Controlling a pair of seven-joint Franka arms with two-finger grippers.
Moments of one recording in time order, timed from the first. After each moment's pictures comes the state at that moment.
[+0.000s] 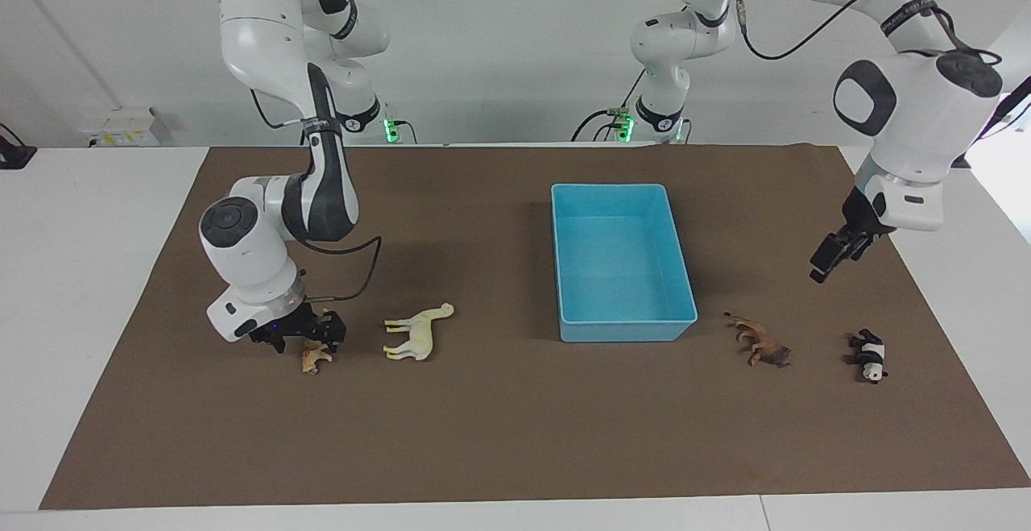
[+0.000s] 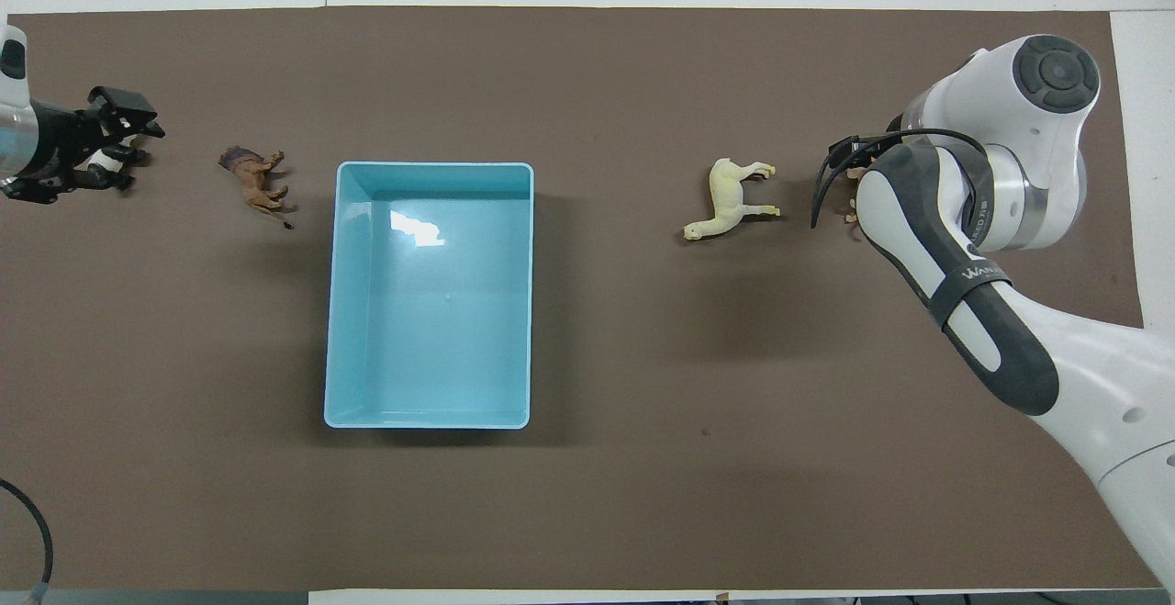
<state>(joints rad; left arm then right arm) 0.18 0.27 -0.11 -1.74 0.01 2.22 -0.63 0.11 0.49 -0.09 -1.70 0.03 2.27 0.00</state>
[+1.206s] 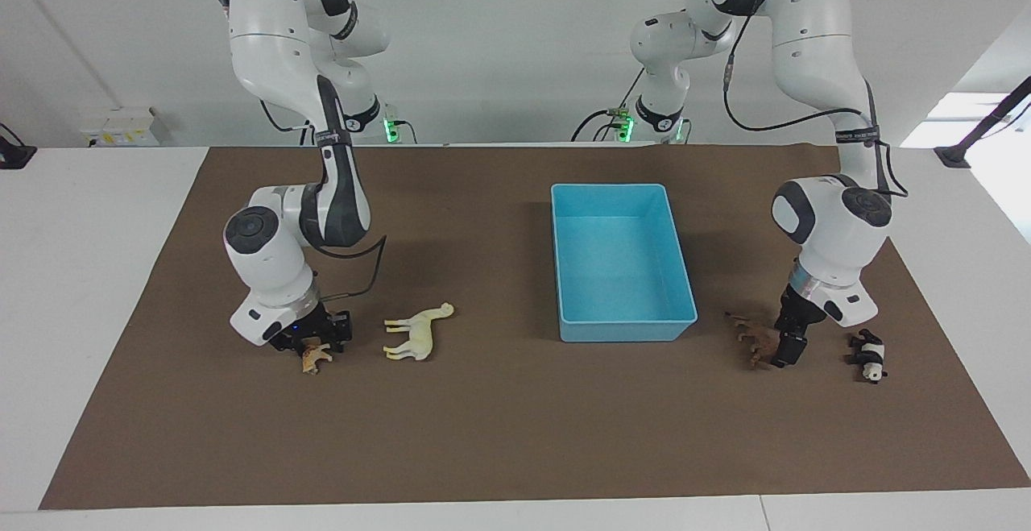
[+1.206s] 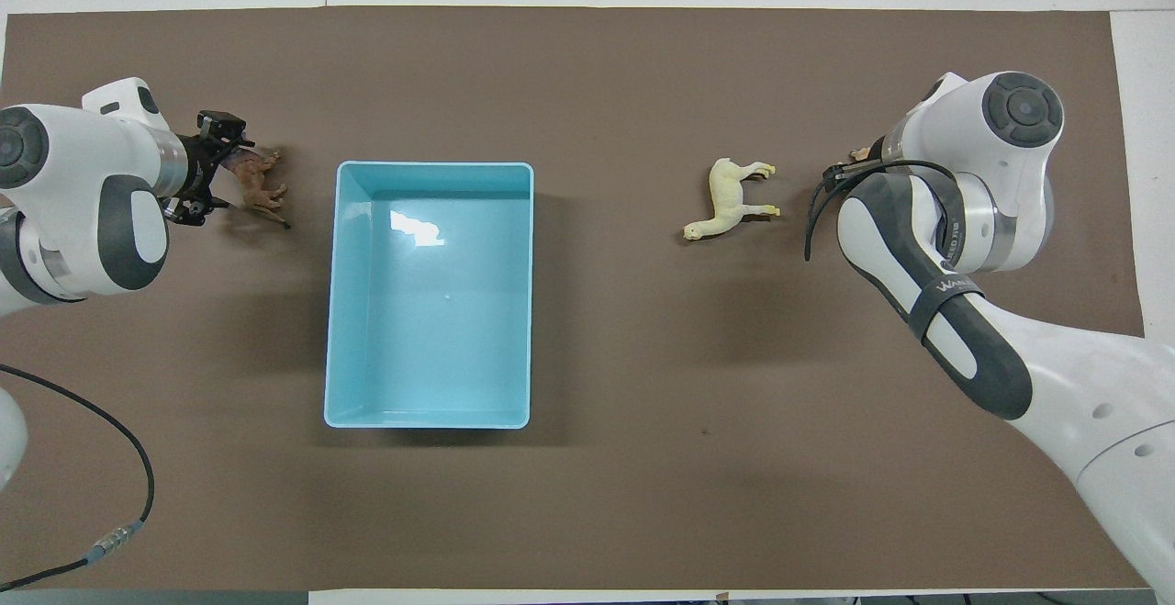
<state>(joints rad) 0.15 0.47 -0.12 -1.85 0.02 2.55 -0.98 0.12 0.49 -0.09 -1.79 0.04 2.38 -0.11</state>
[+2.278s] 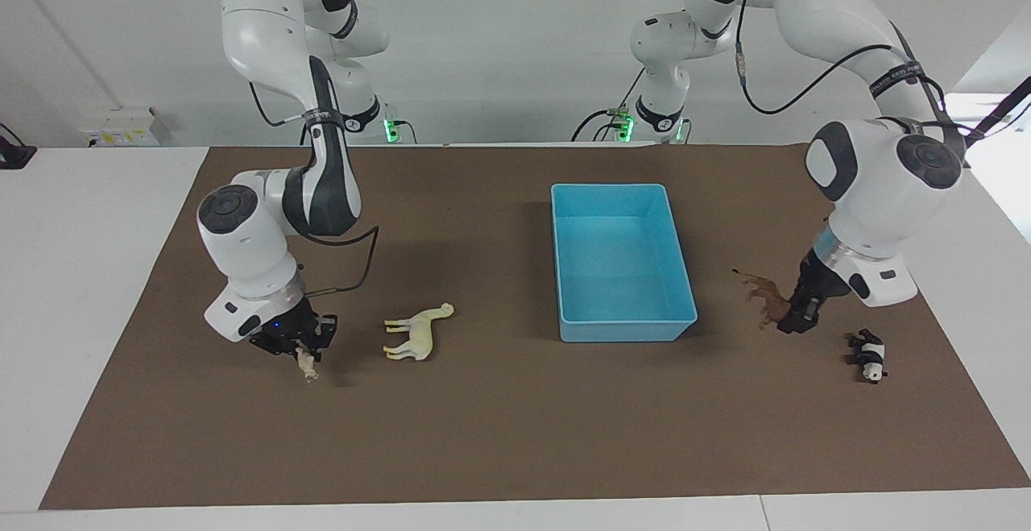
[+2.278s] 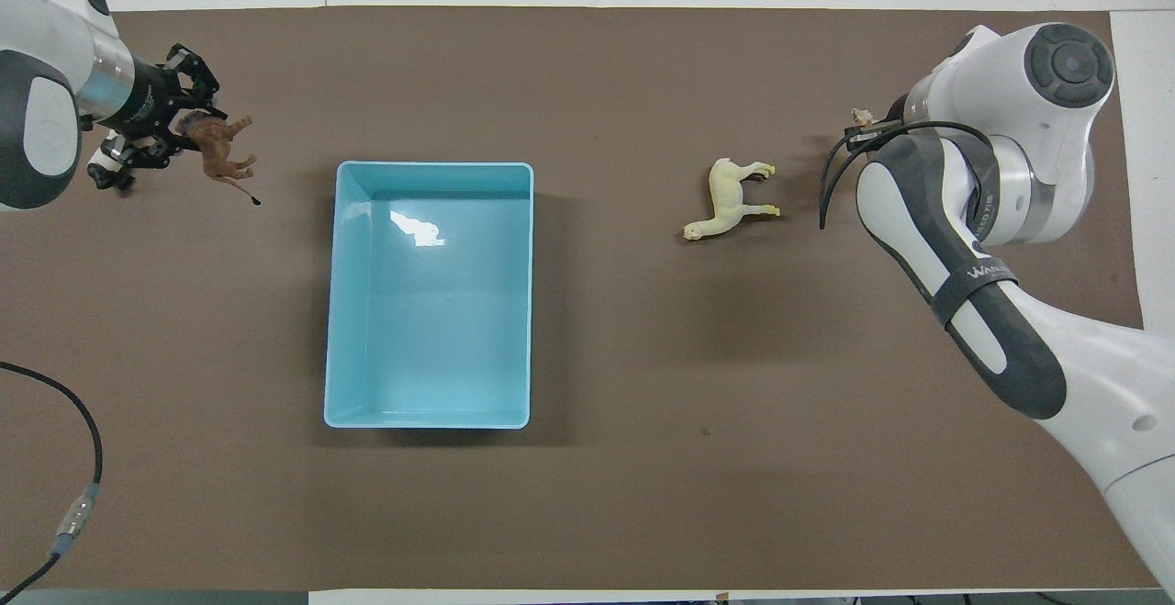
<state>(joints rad) 0.11 0.40 -0.25 -1.47 0.08 1.93 -0.99 0.12 0.45 -0.09 -1.65 0.04 2.29 -0.11</state>
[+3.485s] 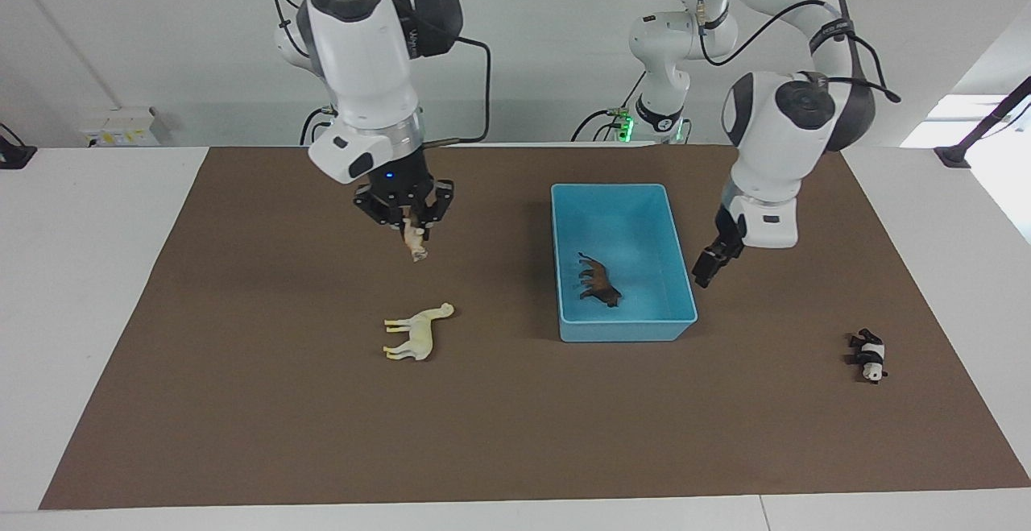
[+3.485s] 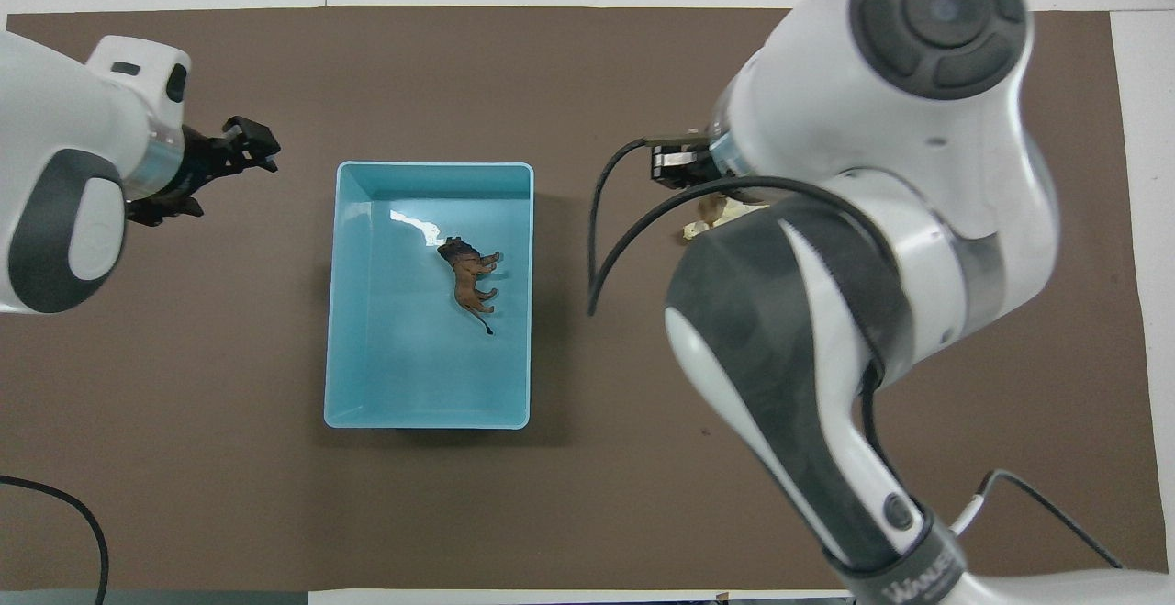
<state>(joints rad) 0.13 0.17 -0.23 -1.79 0.08 2.06 -0.57 0.54 0.27 -0.08 -1.37 0.04 1.76 0.49</state>
